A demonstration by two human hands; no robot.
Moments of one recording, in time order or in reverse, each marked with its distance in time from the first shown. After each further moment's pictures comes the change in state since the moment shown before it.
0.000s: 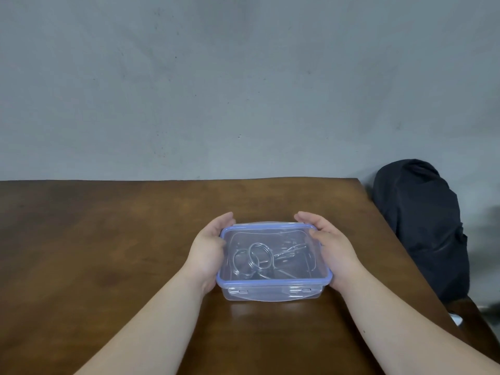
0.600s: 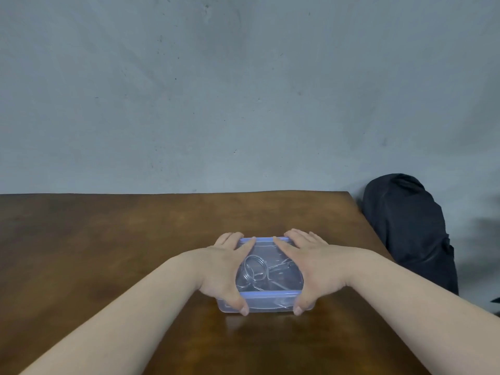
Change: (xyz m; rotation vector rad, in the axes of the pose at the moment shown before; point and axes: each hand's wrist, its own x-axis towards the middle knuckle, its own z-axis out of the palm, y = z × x) left_hand -0.003 0.036 0.003 1.776 -0.636 0.280; right_hand -0.020 -0.054 0.014 -1.953 -0.647 -0.171
